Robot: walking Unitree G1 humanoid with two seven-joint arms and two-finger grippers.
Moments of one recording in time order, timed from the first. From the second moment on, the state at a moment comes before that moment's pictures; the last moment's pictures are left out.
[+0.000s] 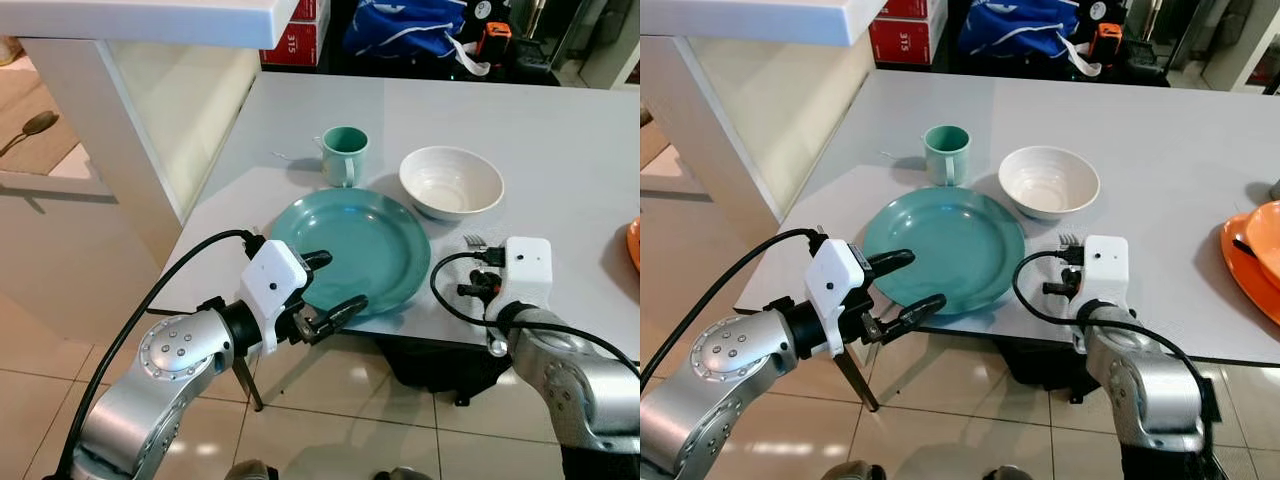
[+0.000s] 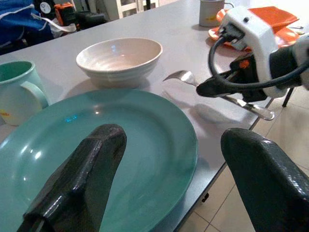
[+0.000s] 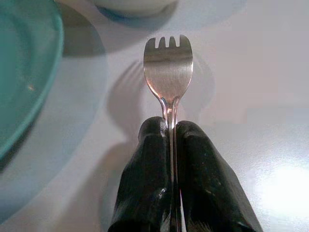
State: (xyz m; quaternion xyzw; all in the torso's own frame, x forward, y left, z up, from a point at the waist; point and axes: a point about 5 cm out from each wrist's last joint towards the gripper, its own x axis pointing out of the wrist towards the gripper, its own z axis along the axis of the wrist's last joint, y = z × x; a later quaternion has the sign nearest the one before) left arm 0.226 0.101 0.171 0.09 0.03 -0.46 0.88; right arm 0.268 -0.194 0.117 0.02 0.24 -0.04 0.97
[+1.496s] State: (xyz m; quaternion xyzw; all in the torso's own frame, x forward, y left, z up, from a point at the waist) left arm 0.210 0.094 0.167 0.07 0.08 -0.54 0.83; right arm 0.341 -0.191 0.101 0.00 0.22 -0.03 0.98
